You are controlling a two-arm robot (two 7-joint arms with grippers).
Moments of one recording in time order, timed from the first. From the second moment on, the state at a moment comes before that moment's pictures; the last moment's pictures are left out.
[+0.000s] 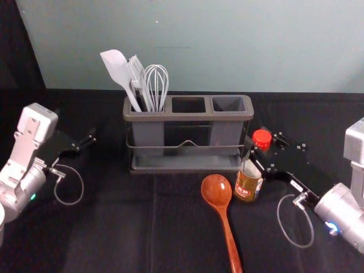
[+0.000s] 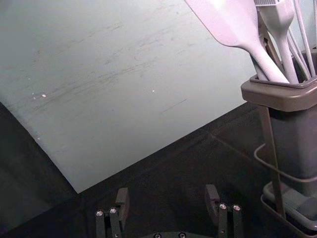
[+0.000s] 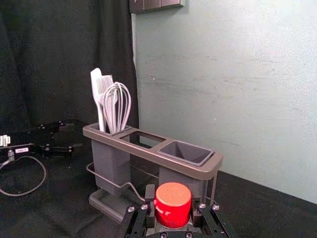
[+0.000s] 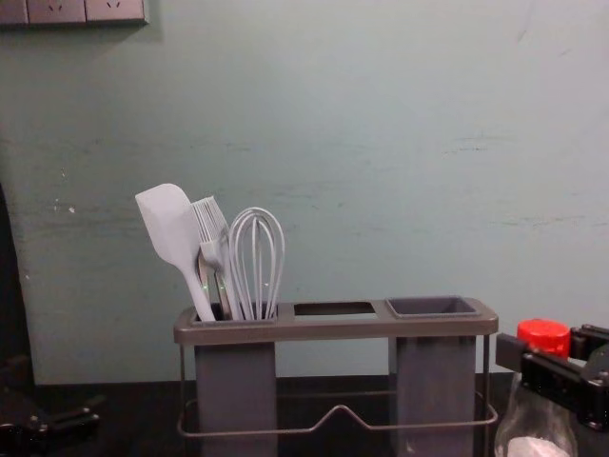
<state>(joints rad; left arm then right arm) -0.20 0.60 0.45 -1.41 -0.25 -0.12 0.03 -0.05 0.47 -0.24 -1.73 0.36 -0.10 0.34</state>
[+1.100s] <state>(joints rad) -0.20 0.60 0.45 -1.41 -0.25 -0.12 0.03 -0.05 0.47 -0.13 -1.72 0.36 -0.09 0.38</state>
